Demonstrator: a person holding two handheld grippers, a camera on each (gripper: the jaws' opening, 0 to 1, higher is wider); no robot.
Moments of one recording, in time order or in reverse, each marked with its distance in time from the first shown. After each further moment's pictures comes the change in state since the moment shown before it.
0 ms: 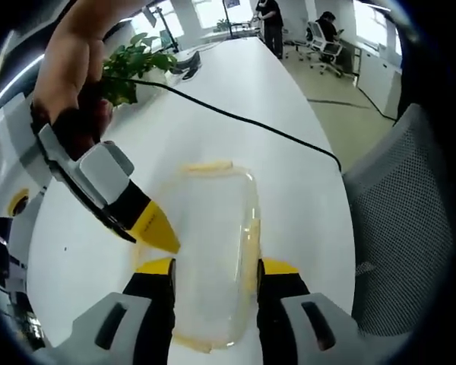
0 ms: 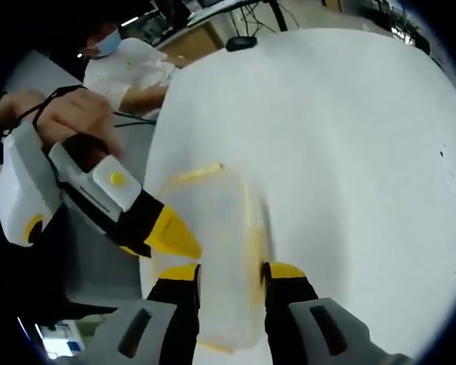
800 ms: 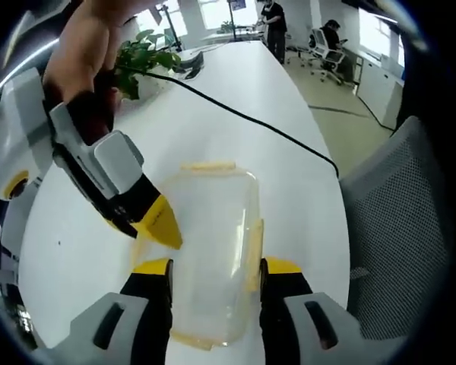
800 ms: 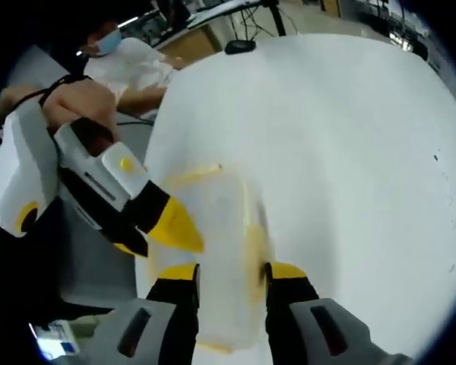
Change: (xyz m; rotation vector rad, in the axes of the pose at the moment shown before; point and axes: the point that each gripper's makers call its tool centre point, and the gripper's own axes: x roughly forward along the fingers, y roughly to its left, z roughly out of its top) left arm -0.001 0.004 -0.005 -0.046 -0.004 -0.039; right arm -0.002 -0.003 0.001 -0.024 -0.028 -0.032
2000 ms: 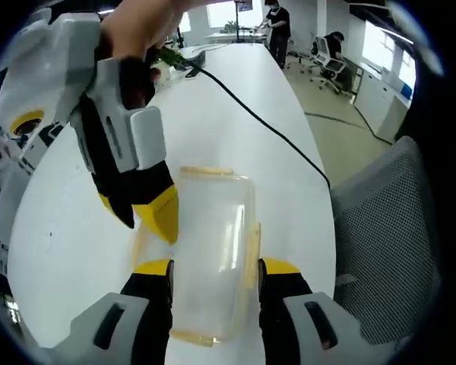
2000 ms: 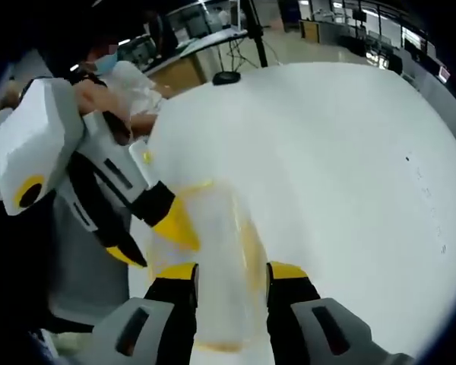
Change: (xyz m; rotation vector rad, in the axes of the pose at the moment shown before) left arm -0.008 -0.002 0.002 -0.067 0.008 -0.063; right arm -0.016 -0.001 0.012 0.038 -0.199 -0.099
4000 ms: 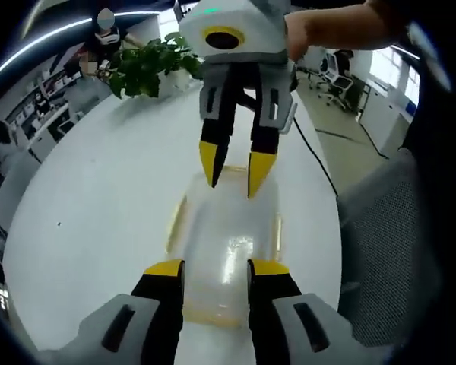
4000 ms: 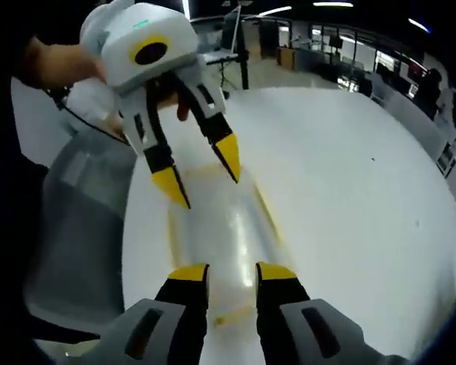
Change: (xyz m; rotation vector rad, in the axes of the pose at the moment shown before) left arm -0.017 0.027 -0.008 -0.064 -0.076 0.007; right arm -0.019 0.041 -0.039 -0.057 -0.163 -0.229
